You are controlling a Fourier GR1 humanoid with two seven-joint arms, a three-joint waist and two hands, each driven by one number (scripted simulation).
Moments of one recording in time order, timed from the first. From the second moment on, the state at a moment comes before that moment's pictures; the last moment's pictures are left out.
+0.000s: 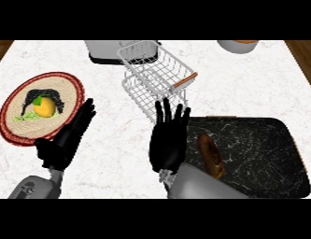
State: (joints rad) left arm -0.13 0.33 -0.30 -1.33 0.28 0.09 -0.14; right arm -0.62 -0.04 0.91 -1.27 1.01 0.24 1.23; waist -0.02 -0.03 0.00
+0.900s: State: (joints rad) left arm -0.14 0.32 -0.28 -1.32 0.27 0.09 -0.14; right arm -0.43 -0.03 0.74 -1.34 1.21 0.39 1.20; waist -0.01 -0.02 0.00
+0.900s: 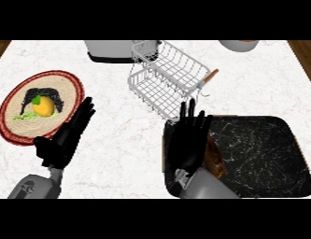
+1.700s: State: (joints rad) left arm -0.13 0.30 -0.28 -1.33 0.24 0.07 -0.15; right arm -0.28 -0.02 0.56 -1.41 1.37 0.44 1.10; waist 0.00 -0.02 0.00
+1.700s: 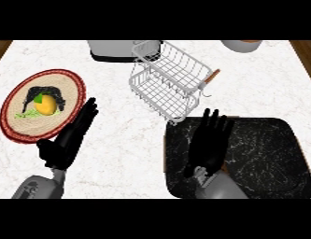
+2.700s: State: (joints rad) left arm -0.12 0.25 -0.22 -1.34 0.18 0.04 -0.12; right arm -0.17 0.00 0.49 -1.52 1.42 0.34 0.99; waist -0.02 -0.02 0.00
